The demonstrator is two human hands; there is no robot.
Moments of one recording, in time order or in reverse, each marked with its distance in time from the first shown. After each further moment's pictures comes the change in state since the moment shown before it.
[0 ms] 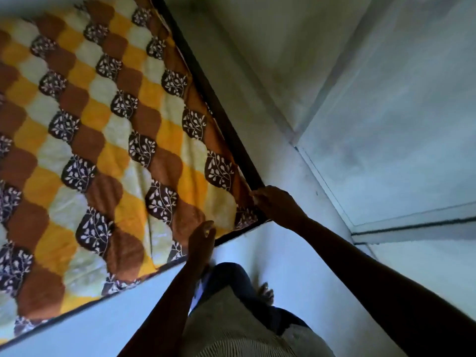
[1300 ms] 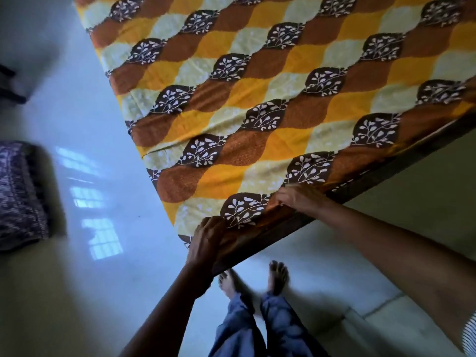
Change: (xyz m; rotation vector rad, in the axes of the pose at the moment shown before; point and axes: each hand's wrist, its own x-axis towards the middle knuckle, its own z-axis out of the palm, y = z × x) left_hand 0.123 0.146 0.120 0.017 0.665 -0.633; right_hand 0.415 -0.019 0.008 -0.868 -0.934 -1.673
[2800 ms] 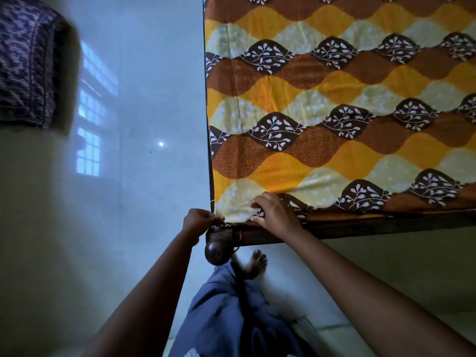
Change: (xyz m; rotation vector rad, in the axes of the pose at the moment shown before) left_hand -0.069 -0.090 0.031 -1.039 -0.082 -1.006; right_hand 0.062 -0.163 0.039 0.287 -0.061 0.078
